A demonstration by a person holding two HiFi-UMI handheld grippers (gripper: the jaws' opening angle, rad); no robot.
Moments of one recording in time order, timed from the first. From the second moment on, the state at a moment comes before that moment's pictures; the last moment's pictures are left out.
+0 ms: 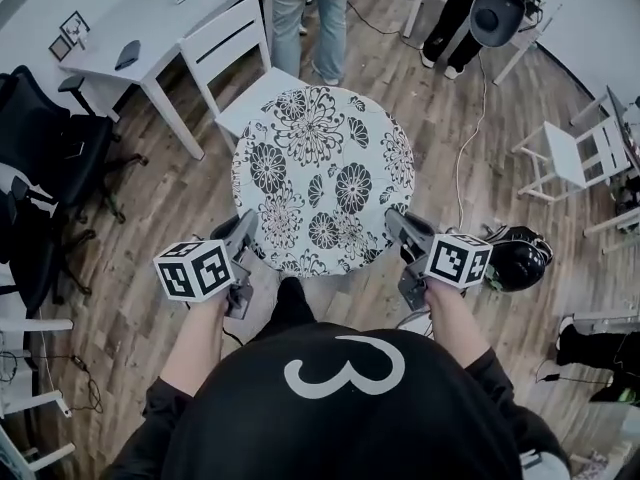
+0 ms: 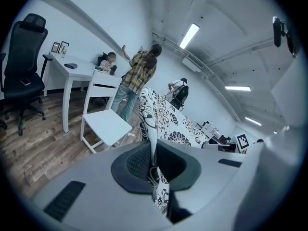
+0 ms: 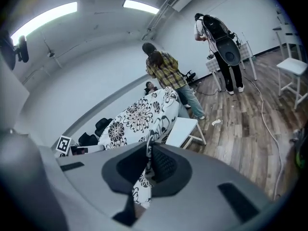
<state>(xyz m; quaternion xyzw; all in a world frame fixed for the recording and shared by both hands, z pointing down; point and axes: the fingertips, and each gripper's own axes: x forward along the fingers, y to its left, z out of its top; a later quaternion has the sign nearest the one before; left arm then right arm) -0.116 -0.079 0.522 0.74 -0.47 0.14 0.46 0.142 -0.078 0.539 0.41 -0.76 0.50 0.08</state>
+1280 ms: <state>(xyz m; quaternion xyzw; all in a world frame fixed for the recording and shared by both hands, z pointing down) -0.123 -0.100 0.540 0.74 -0.46 0.17 0.46 0.136 -0.095 0.548 0.43 -0.75 0.50 0.05</state>
